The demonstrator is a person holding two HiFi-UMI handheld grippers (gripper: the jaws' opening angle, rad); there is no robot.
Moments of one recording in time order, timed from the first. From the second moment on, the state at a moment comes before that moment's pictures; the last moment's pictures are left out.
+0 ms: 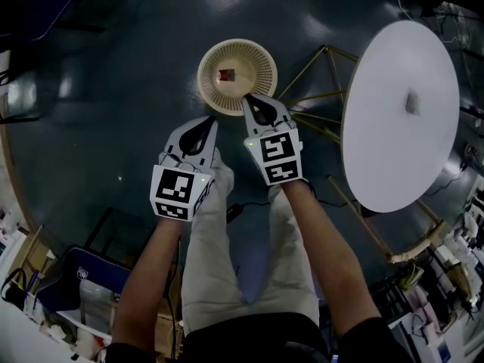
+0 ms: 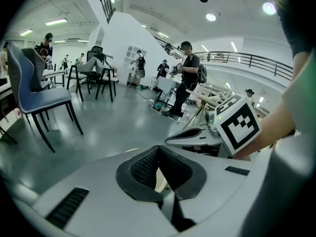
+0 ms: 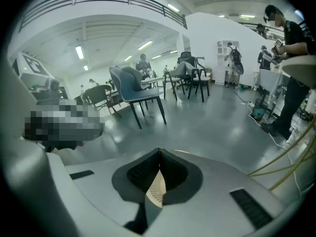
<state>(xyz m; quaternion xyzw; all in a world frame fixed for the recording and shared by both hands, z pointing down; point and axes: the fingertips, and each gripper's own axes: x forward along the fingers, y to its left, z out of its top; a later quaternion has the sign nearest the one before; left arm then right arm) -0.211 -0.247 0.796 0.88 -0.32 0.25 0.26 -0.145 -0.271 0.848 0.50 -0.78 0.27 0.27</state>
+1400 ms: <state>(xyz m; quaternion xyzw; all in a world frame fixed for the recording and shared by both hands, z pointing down) -0.049 -0.204 0.541 0.94 -0.24 0.17 0.17 0.012 -0.197 0.556 0.58 -0.77 0.23 0.16</state>
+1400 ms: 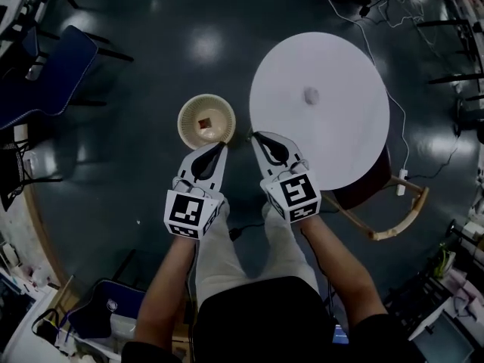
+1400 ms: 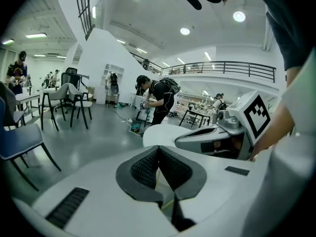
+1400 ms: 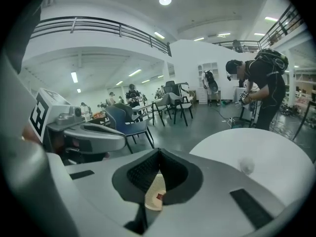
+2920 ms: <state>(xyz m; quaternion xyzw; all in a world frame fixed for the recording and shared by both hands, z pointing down) 0.268 -0.191 0.653 0.94 -0.12 0.32 0.07 0.261 -0.072 0.612 0.69 -0.65 0.30 0.11</state>
